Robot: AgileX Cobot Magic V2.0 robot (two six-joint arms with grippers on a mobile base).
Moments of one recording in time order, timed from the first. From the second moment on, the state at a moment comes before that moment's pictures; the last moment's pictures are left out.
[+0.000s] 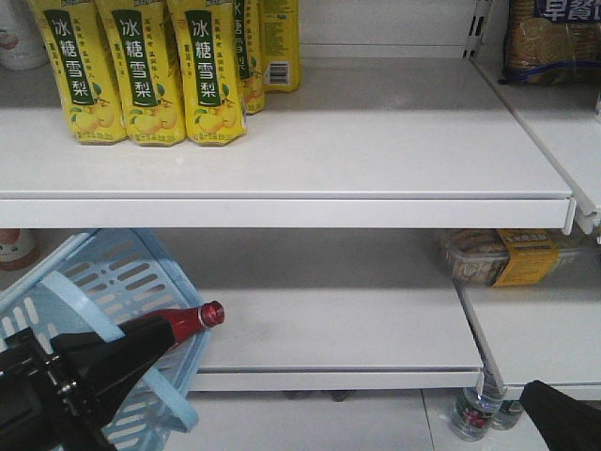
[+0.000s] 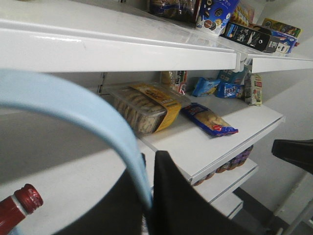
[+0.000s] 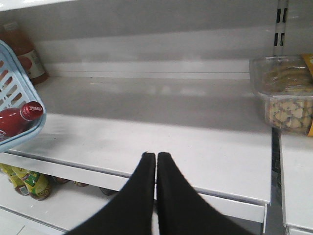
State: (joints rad) left arm -0.57 0.82 -0.26 0.53 -0.43 -0.82; right arm 0.45 0.34 -0.02 1.75 -0.04 -1.52
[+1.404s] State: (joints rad) left arm -0.57 0.33 0.04 0.13 -0.05 -0.37; right arm 0.45 0.34 -0.02 1.75 -0.04 -1.52
